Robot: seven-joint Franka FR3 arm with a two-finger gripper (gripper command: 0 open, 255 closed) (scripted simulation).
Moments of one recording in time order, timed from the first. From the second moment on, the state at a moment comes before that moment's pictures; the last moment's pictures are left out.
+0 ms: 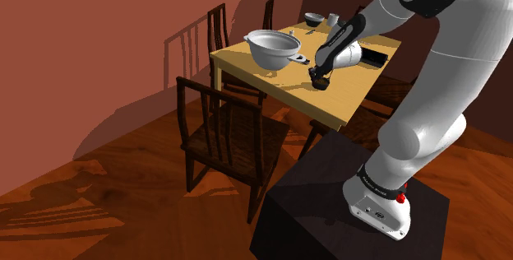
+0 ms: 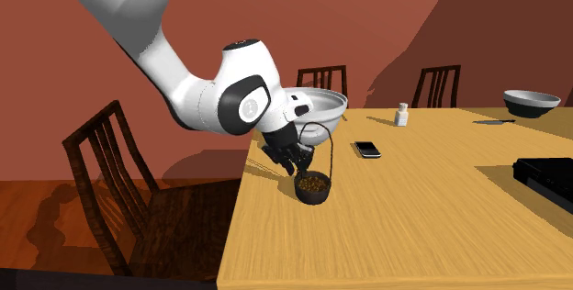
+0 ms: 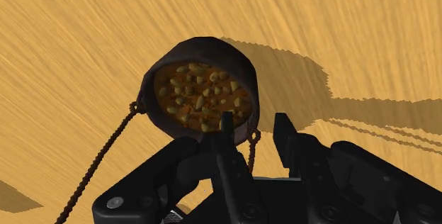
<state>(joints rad) -0.36 0.20 -0.32 -2.38 -0.14 2.96 -0.08</state>
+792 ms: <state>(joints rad) -0.35 0.16 -0.33 -2.38 -0.15 2.92 -0.07</state>
